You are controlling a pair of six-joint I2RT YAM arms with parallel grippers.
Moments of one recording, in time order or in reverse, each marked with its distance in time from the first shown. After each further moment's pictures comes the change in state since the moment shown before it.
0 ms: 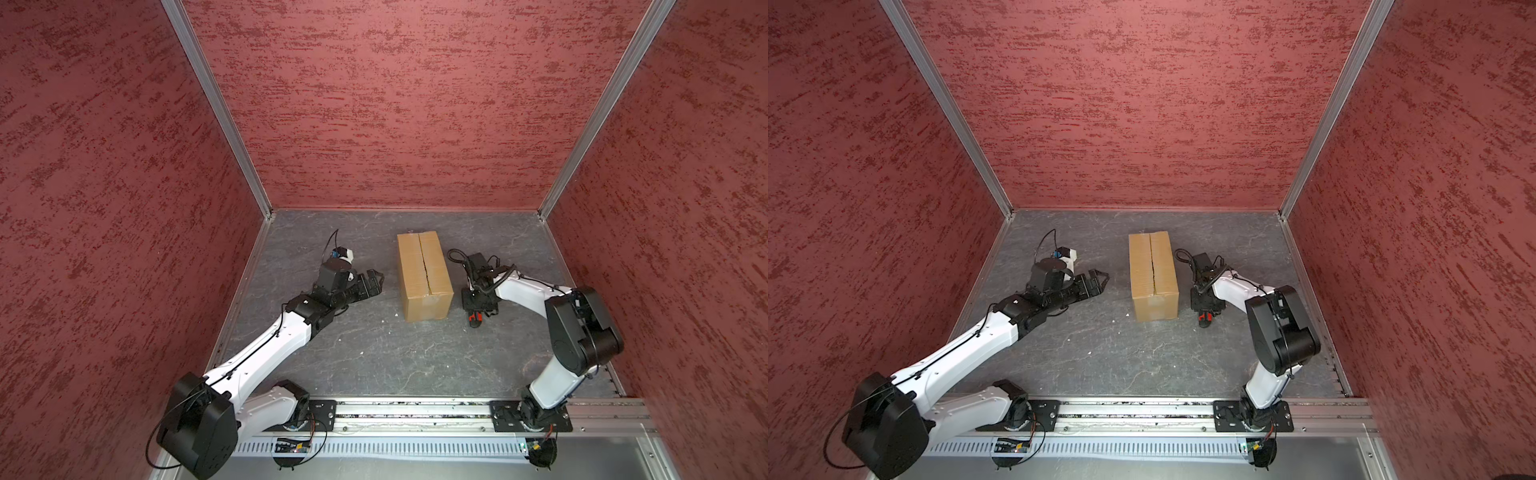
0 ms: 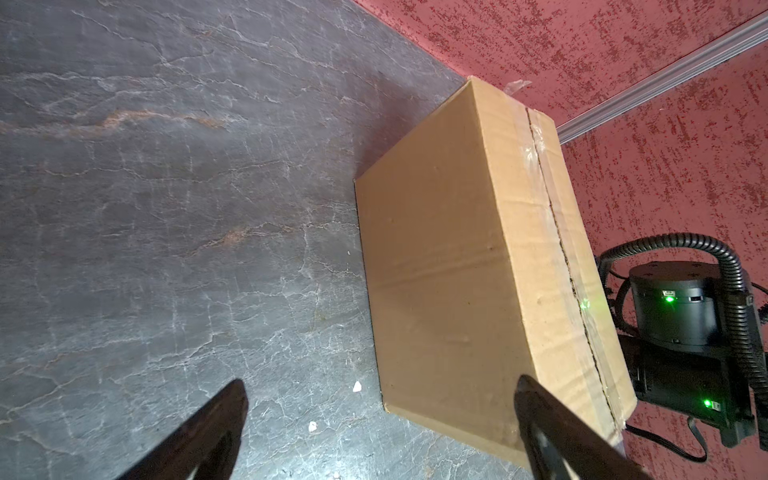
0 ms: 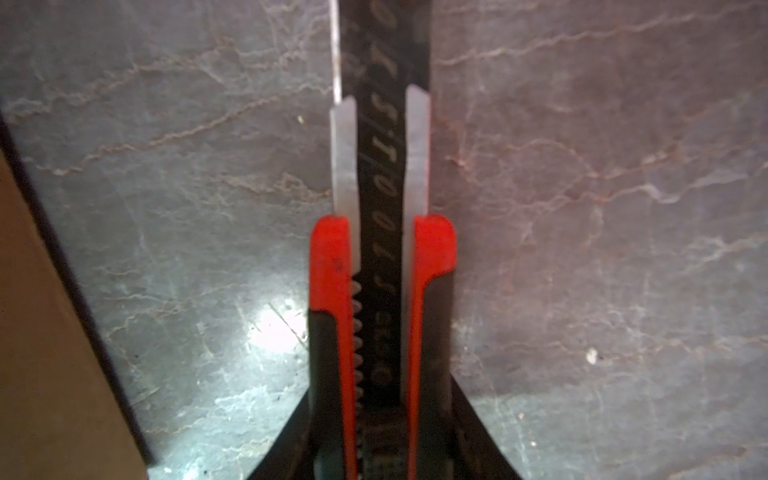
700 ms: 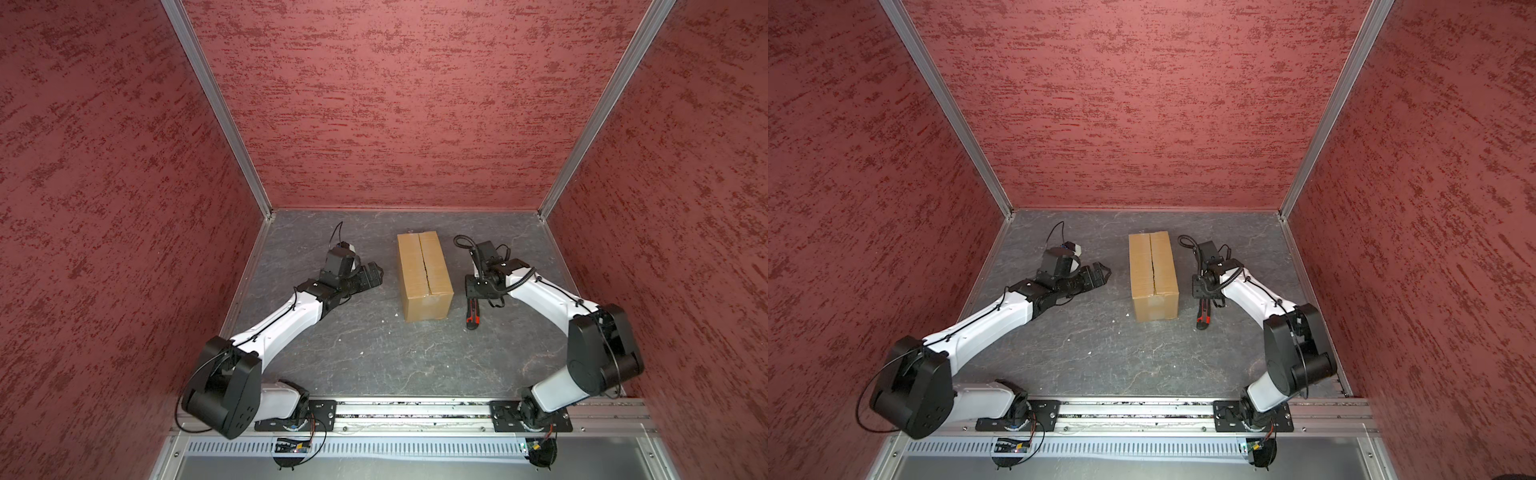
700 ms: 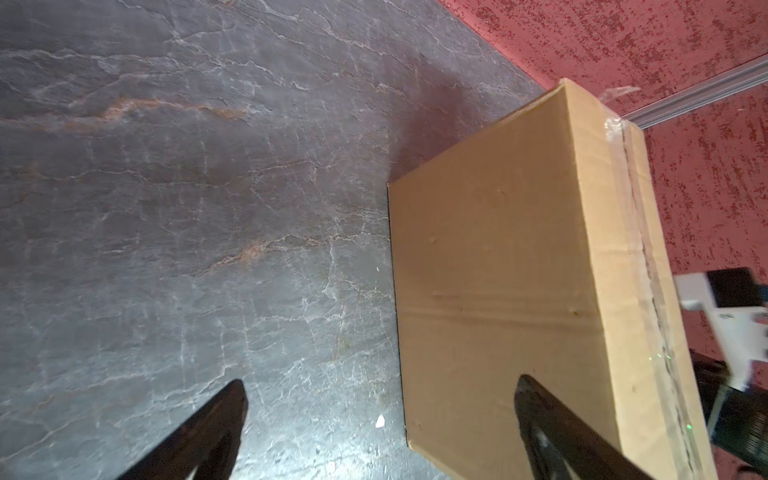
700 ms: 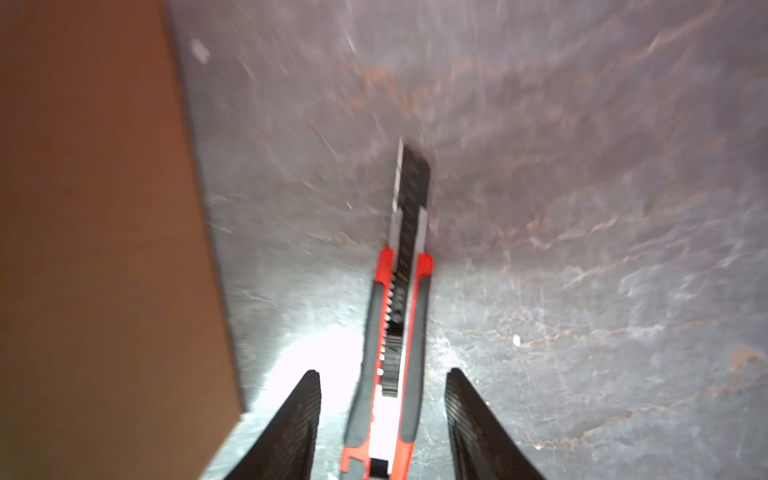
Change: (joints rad) left arm 0.066 0.253 0.110 0.023 0.047 0.016; right arm -0.005 -0.165 0.083 -0.039 0.012 -0.006
